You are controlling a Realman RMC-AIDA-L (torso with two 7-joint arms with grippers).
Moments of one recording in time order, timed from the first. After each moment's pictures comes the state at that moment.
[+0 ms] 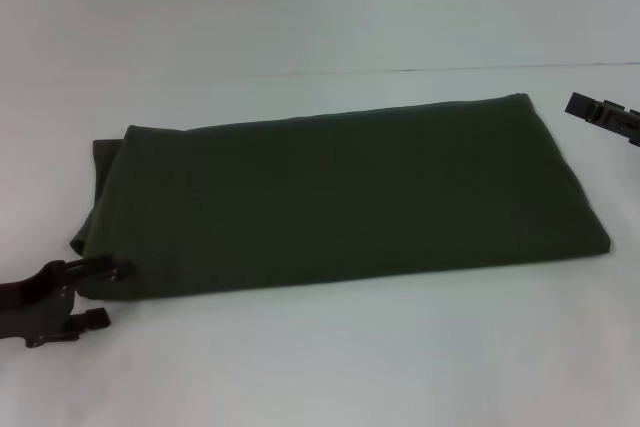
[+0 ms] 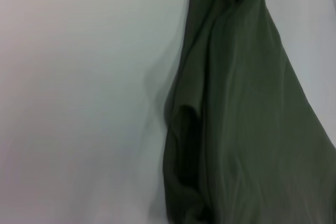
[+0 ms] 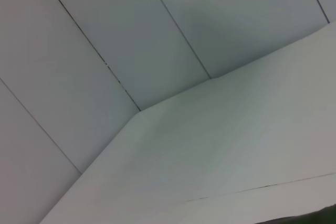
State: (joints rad) left arm -0.44 -1.97 0.58 0.55 2.20 1.40 -2.55; right arm 0.53 1.98 -0.29 -0.51 -1.98 -1.35 1.68
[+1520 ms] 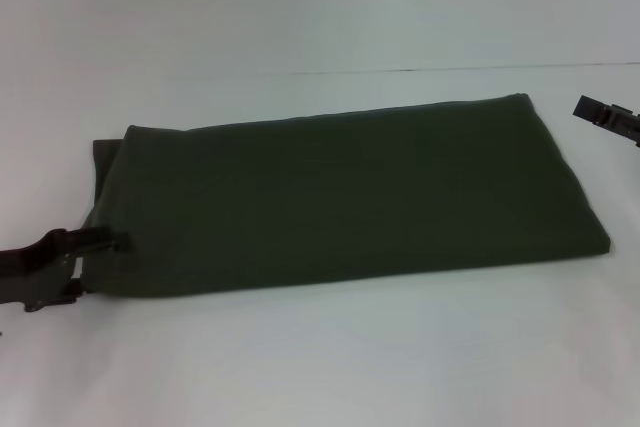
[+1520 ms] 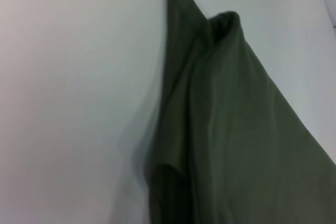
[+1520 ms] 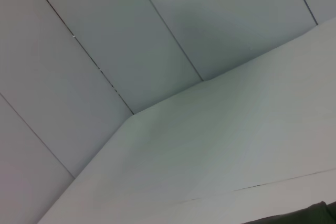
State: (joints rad) left arm -0.49 -1.97 0.58 0.56 2.20 1.33 -2.53; right arm 0.51 1.98 -0.29 -0.51 -1.96 -1.34 1.68
